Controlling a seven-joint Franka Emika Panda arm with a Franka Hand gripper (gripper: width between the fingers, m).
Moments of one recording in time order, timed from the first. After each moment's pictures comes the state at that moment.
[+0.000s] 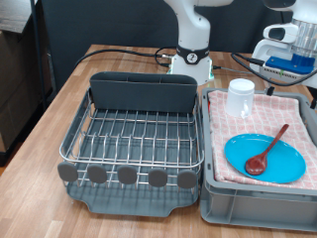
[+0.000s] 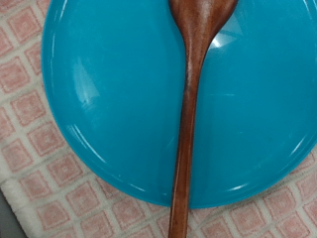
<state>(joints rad) 0.05 0.11 0.35 -2.23 -0.31 2.42 1.86</state>
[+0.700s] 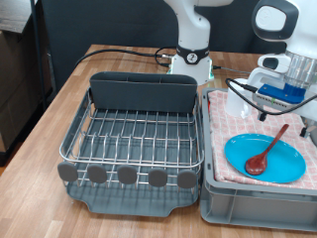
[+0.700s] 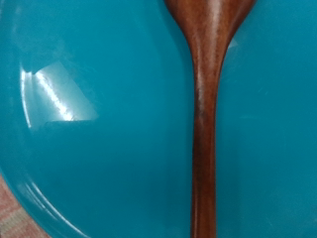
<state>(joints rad) 0.06 0.25 0.32 -2.23 -0.51 2.54 2.10</state>
